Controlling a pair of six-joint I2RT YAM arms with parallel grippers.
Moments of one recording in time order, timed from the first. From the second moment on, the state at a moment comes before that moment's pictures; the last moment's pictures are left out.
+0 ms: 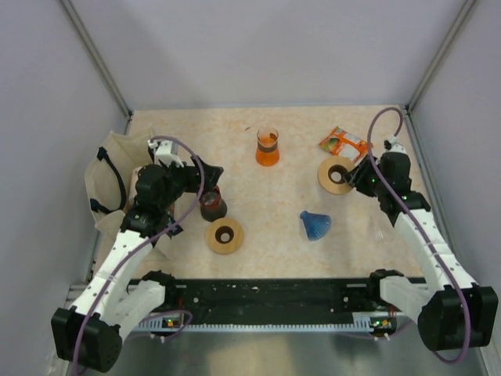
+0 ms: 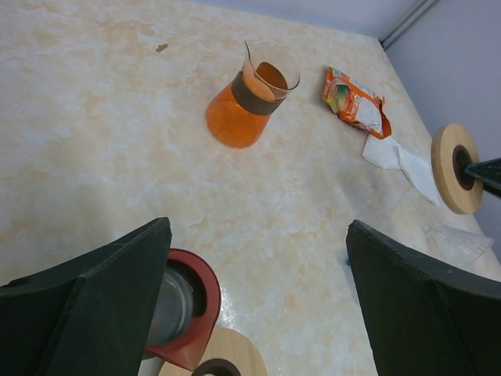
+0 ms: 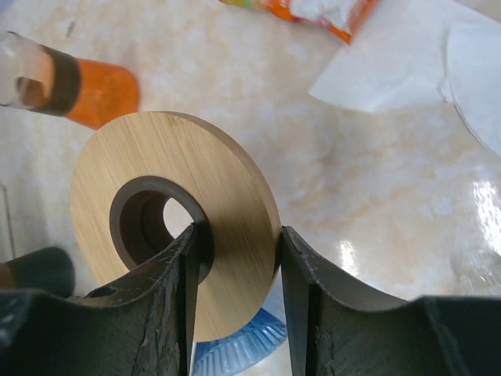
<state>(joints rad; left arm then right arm) -0.25 0.87 0.70 0.00 0.24 -0.45 0.07 1.01 0.73 -0.33 -0.08 0.54</state>
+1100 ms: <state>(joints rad) -0.25 0.87 0.69 -0.08 0.16 -0.46 0.42 2.12 2.00 -0.53 -0.03 0.68</state>
